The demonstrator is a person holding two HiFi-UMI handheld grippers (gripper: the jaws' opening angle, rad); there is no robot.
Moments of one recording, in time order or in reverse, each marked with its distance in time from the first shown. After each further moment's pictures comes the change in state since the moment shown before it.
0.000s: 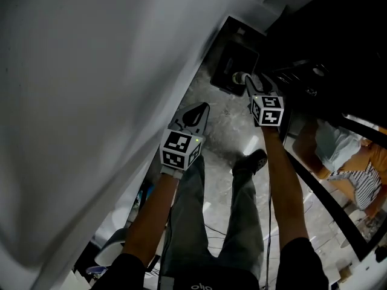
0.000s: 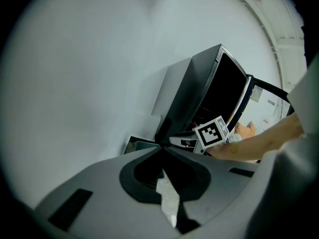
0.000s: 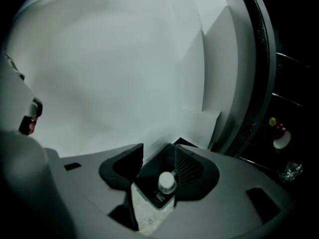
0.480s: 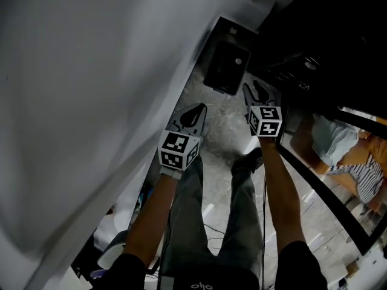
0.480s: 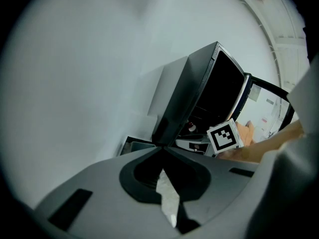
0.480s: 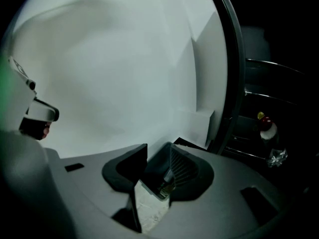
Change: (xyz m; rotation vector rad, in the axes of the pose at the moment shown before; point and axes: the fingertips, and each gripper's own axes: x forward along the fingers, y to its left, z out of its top) left arm 0.009 -0.022 0.002 0.013 0.008 -0.013; right arm -0.046 -0.004 -0.009 0.062 -0.044 -0.003
